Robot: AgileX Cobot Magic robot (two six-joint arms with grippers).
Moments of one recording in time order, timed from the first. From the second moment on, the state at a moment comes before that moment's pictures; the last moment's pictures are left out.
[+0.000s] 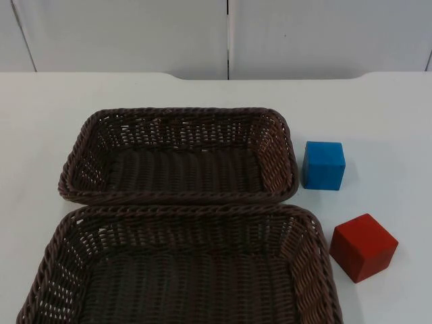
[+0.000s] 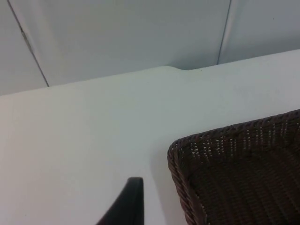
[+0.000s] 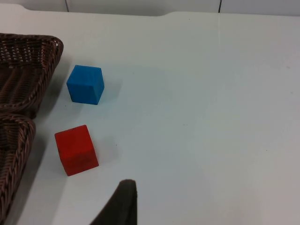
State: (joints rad) right arm 0.05 0.00 -0.52 0.03 1.08 -0.06; left arm -0.01 1.02 -0.93 -0.37 0.59 0.43
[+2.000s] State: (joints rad) right arm 0.05 0.00 -0.52 0.03 1.08 -0.06; left arm -0.34 1.78 -1.45 -0.37 0.60 0.55
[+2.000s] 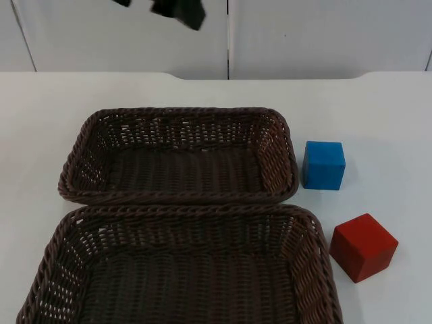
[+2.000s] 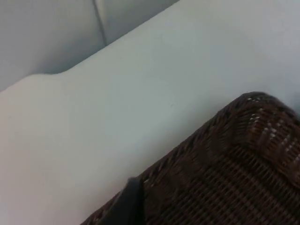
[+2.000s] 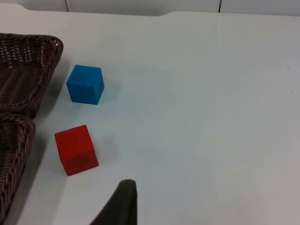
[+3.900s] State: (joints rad) right arm 0.05 0.00 -0.52 0.03 1.08 -0.06; left arm -0.71 2.54 -2.08 -0.35 0.70 0.79
